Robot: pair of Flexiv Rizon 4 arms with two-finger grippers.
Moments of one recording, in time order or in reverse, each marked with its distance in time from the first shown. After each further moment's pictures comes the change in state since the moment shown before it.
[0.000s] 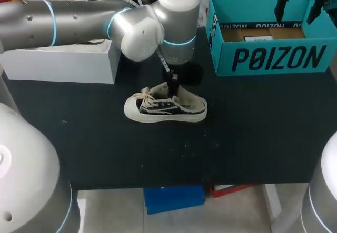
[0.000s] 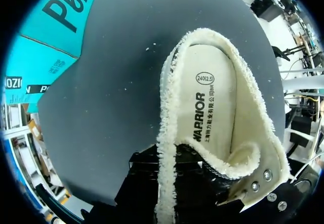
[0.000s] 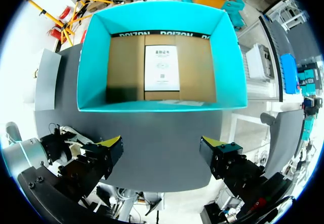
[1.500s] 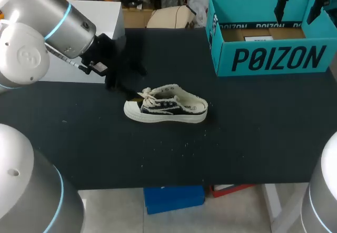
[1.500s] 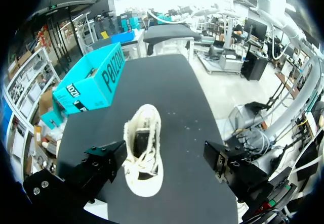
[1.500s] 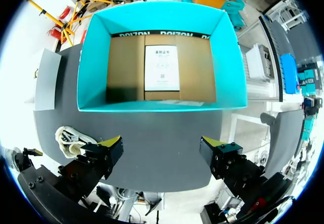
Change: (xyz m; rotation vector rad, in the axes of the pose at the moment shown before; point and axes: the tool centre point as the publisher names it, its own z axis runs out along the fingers) left arm 0.118 0.063 -0.161 0.741 -0.072 -0.124; right arm 0.000 0.000 0.000 0.000 0.000 0.000
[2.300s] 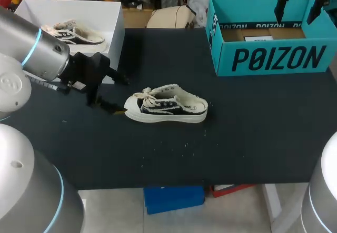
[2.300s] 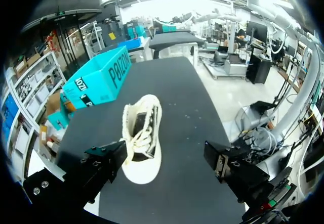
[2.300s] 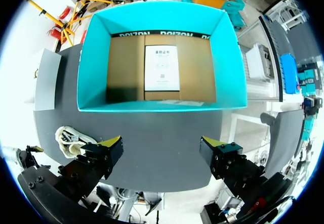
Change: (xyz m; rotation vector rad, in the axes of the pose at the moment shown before) left arm 0.013 0.058 -0.007 0.077 -0.087 0.003; right arm 0.000 0.000 0.000 0.000 0.000 0.000
